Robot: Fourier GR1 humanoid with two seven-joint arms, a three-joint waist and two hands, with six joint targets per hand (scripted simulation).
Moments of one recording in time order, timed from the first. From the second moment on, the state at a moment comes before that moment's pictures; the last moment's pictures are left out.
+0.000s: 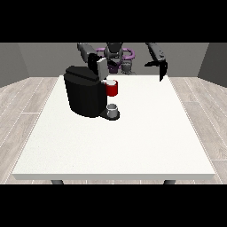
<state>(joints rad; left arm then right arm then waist) -0.16 0.13 0.18 -1.15 -0.04 -0.43 -0.46 -0.71 -0.07 -0.07 -1.08 0.15 -0.23 -0.16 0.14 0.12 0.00</state>
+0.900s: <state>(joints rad) -0.24 0.16 0.18 -1.06 -0.03 -0.47 -0.50 -0.90 -0.03 0.06 -1.09 0.28 -0.28 -0.06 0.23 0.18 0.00</state>
